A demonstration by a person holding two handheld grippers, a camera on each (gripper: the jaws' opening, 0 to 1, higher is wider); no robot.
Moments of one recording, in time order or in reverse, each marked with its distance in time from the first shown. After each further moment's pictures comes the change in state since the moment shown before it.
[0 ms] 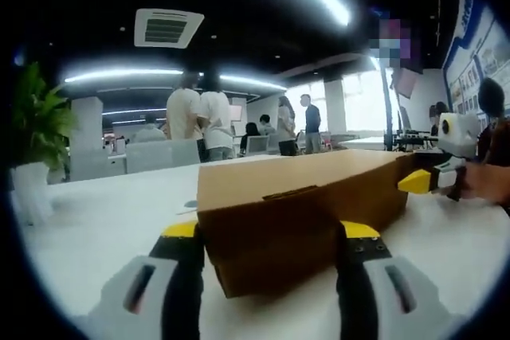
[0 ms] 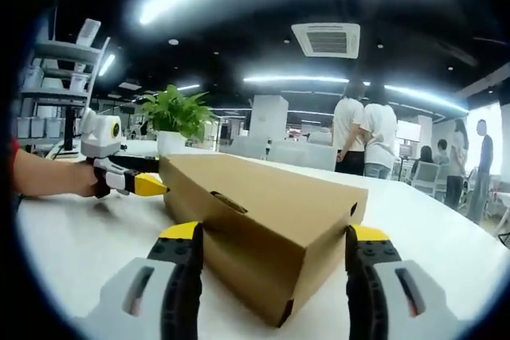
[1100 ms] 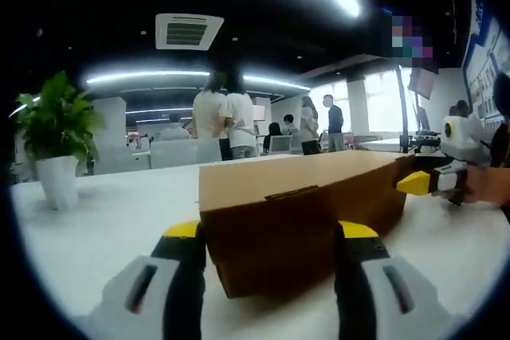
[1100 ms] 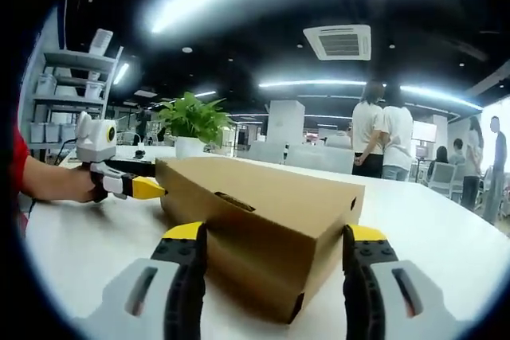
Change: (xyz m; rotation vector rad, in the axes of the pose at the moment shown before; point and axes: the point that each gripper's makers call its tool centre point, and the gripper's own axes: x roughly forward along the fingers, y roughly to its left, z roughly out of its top) left arm -0.042 -0.015 -0.004 -0.015 0.002 0.148; right arm -0.010 0.017 -0.001 0.014 -0.030 0.106
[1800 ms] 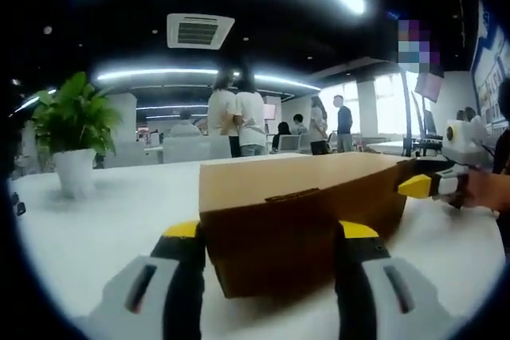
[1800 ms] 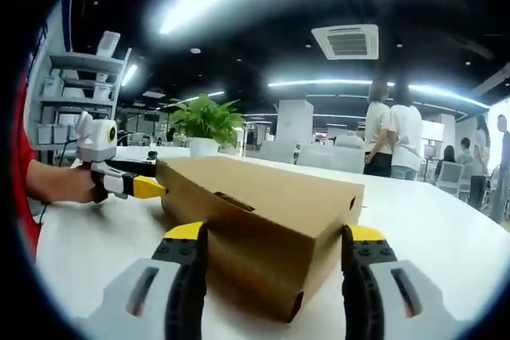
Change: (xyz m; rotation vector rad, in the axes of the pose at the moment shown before) left arm -0.044 -0.005 -0.003 -0.028 0.019 0.056; right arm -0.020 0.029 0.002 0.007 0.002 0.048
